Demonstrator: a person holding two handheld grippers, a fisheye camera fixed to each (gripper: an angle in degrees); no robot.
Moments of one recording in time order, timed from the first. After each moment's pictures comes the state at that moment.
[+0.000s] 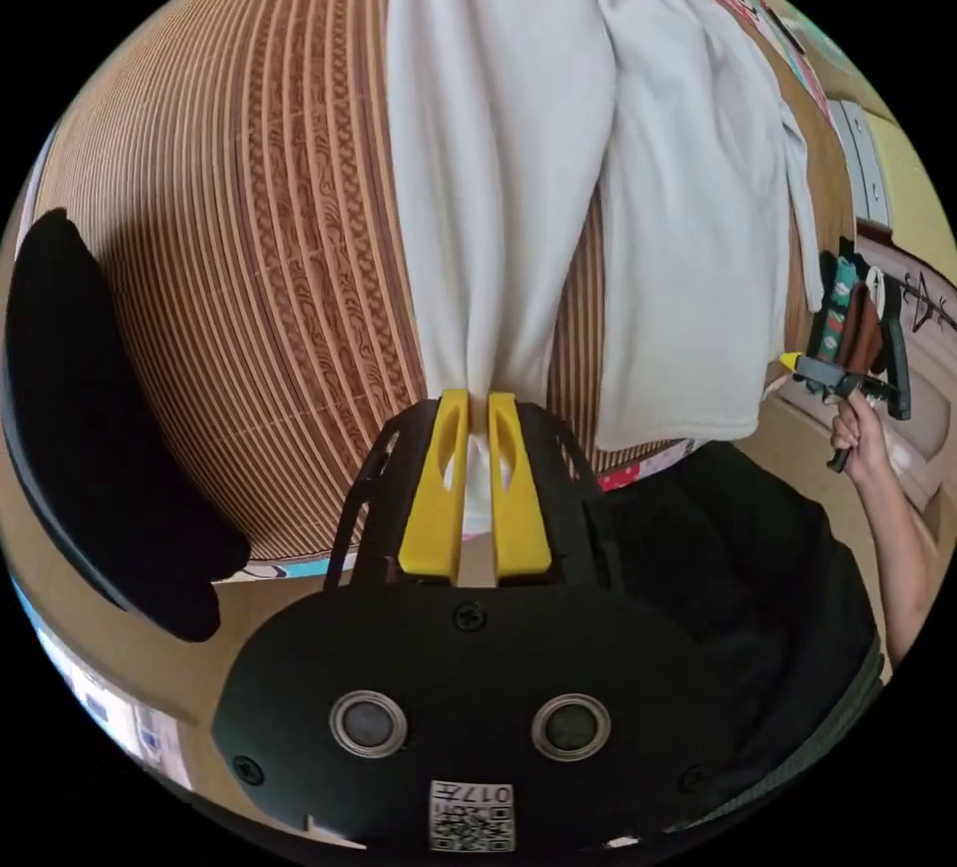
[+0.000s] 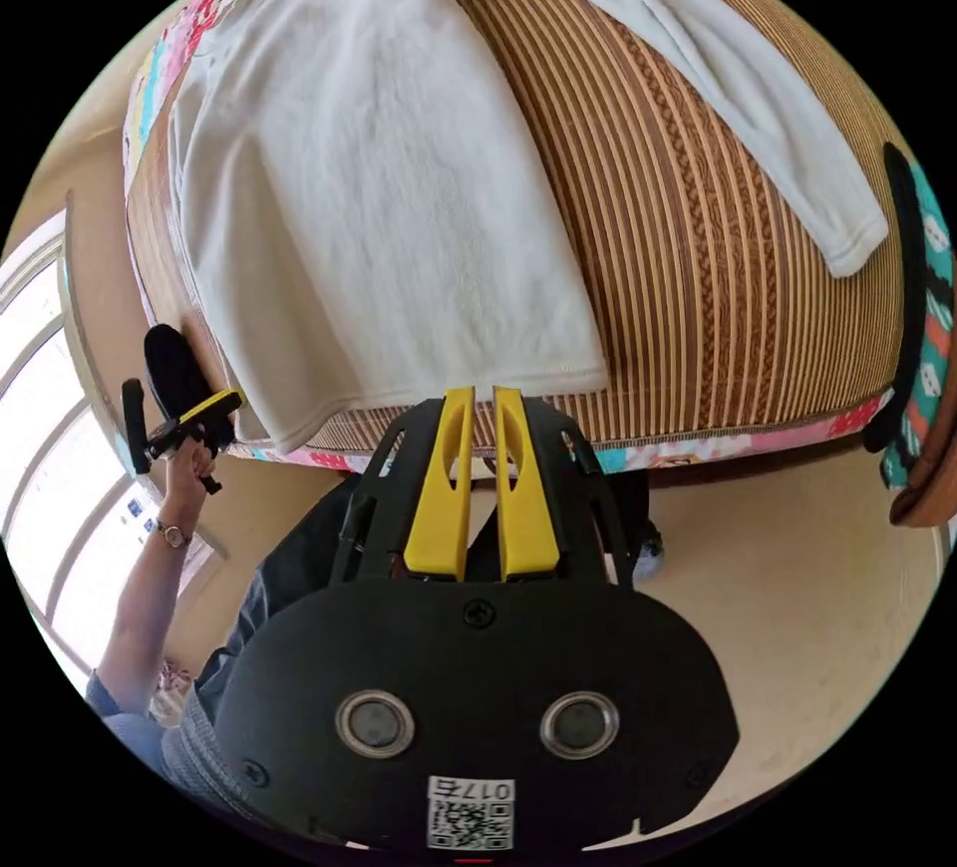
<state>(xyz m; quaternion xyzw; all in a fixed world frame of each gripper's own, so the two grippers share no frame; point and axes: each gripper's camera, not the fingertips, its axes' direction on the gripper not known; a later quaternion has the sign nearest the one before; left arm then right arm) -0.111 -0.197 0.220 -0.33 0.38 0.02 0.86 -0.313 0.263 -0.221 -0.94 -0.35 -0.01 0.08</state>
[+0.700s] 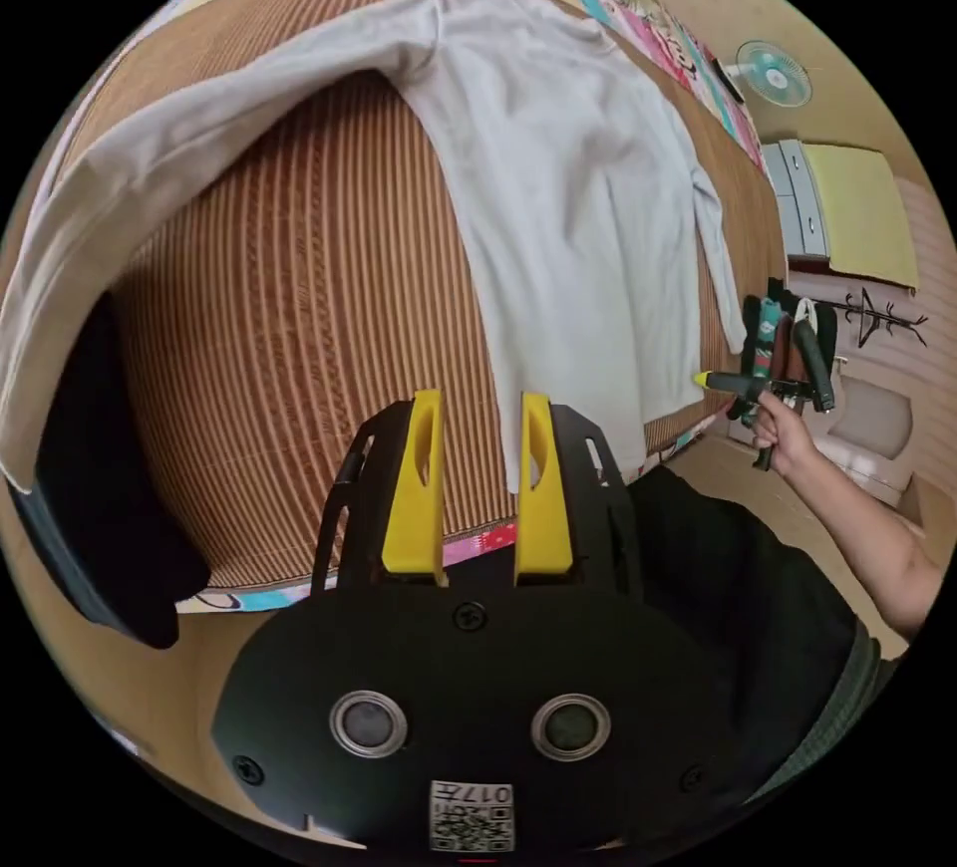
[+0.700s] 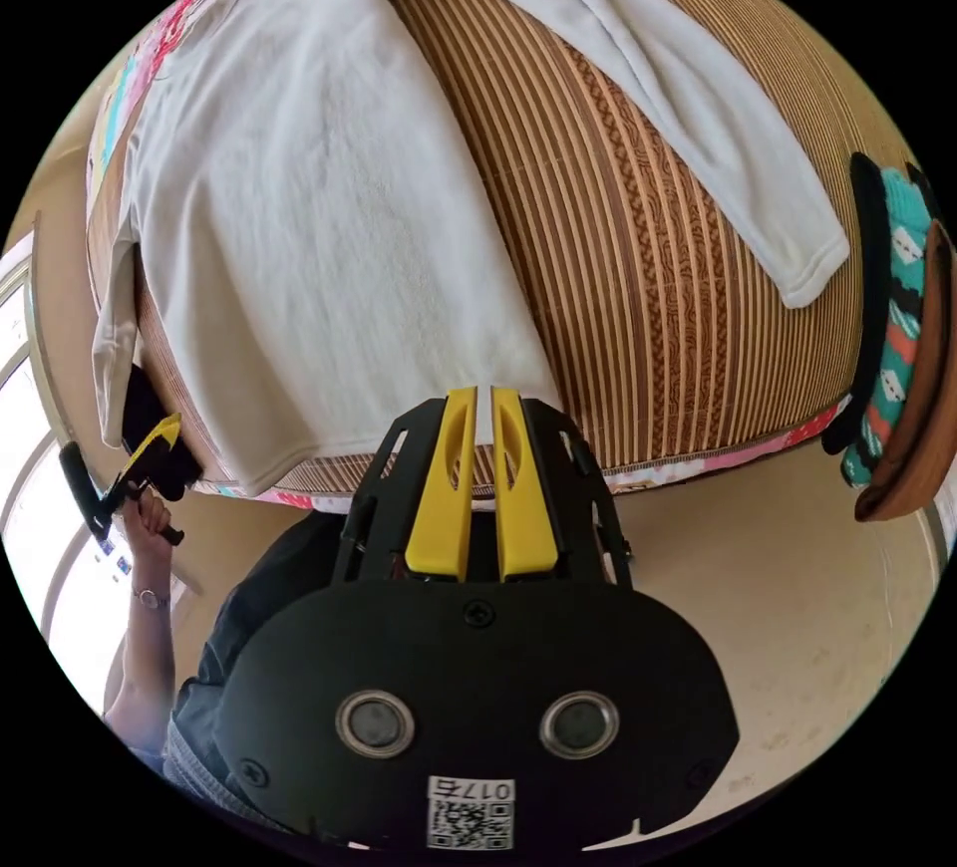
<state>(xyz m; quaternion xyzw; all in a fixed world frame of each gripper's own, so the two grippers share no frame) -0.267 -0.222 0.147 -0.28 0.45 -0.05 0.85 -0.355 0.270 -0.123 -0.93 -0.34 -0.08 0.12</state>
